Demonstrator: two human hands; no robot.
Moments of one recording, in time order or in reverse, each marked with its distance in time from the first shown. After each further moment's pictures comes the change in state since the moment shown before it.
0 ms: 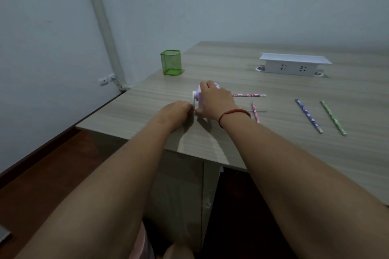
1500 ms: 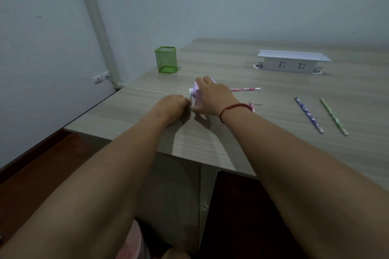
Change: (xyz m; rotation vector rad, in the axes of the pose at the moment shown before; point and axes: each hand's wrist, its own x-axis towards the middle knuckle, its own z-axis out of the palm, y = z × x) left_hand 0.026 -0.010 0.005 0.133 0.053 0.067; right_hand 0.012 0.011 0.002 -0.008 0.012 -0.096
